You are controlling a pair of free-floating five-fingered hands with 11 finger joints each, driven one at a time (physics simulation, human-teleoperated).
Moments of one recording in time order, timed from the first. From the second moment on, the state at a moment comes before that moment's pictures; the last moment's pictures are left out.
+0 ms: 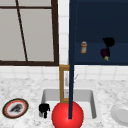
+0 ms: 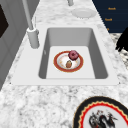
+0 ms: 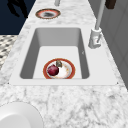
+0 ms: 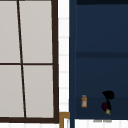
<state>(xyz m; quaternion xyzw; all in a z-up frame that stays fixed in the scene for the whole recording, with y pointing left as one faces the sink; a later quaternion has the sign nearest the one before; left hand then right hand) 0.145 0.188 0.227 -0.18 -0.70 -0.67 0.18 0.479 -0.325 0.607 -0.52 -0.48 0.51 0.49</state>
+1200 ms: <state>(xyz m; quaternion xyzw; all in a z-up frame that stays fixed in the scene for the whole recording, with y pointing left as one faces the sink) 0.145 0.188 0.227 -0.18 -0.70 -0.67 0.18 0.461 -0.353 0.611 -0.54 -0.49 0.49 0.48</state>
